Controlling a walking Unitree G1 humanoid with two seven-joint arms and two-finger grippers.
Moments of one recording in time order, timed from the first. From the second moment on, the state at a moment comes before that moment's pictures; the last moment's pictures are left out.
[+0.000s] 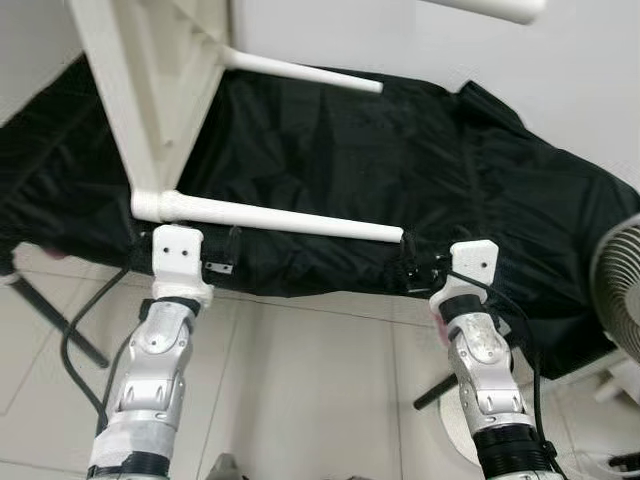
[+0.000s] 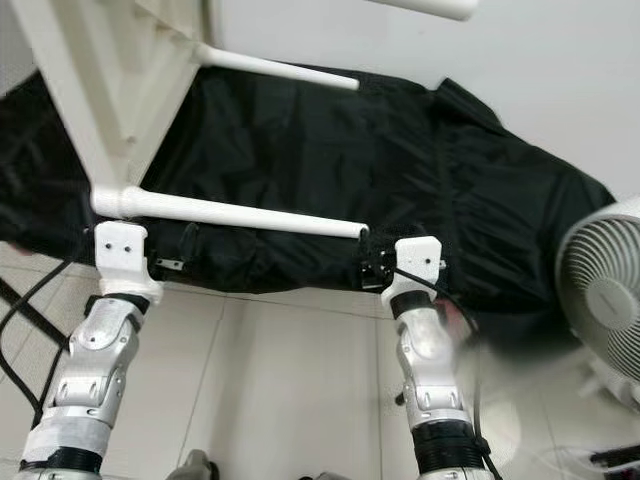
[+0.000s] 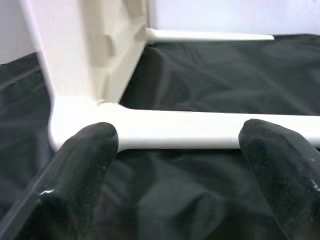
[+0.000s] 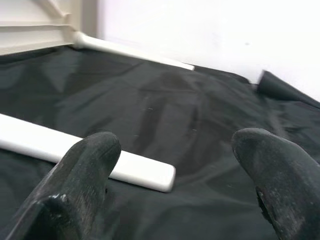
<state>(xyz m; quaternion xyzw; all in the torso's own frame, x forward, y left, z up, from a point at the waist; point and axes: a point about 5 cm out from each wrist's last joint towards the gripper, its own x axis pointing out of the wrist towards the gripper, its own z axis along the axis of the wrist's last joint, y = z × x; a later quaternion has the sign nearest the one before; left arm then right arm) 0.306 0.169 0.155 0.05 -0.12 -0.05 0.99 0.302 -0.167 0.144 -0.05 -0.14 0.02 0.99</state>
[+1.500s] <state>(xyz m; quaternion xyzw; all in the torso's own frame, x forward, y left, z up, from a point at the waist) 0.297 0.168 0.147 0.09 -0.09 -0.11 0.98 0.303 -0.176 0.139 -0.04 -0.14 0.01 0.99</state>
